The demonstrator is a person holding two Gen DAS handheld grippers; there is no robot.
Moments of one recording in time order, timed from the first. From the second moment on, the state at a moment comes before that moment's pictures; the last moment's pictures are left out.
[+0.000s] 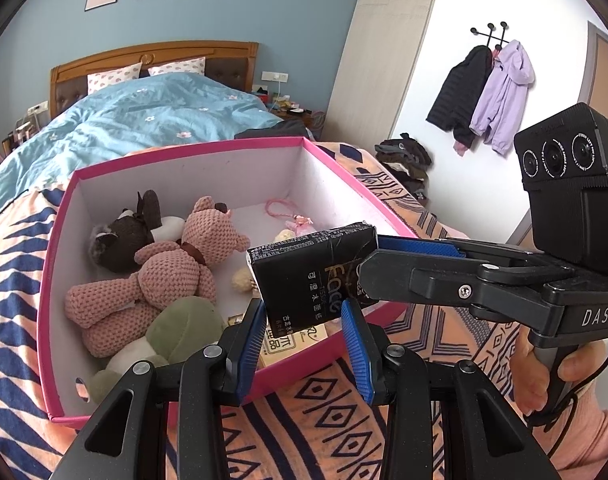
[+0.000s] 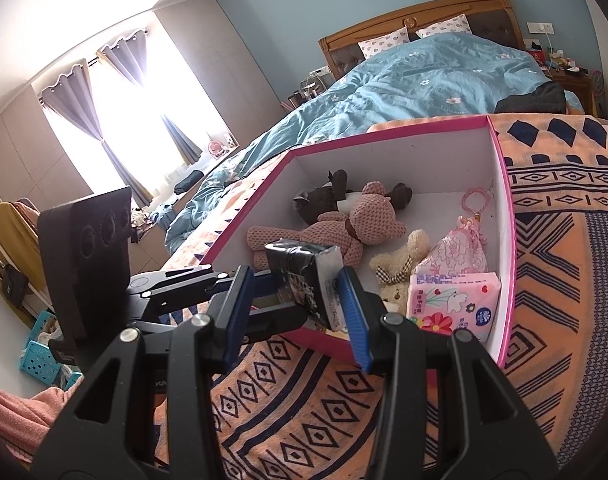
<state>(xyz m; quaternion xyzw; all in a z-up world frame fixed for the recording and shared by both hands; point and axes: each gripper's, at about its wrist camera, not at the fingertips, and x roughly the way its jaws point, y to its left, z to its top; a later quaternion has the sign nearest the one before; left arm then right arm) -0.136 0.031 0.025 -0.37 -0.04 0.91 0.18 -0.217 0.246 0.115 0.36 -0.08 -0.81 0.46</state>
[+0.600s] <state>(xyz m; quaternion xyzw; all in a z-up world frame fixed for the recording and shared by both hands) -0.152 0.029 0.016 -0.38 -0.04 0.91 0.18 -0.232 0.242 0.104 0.37 -0.09 -0.80 0.45</state>
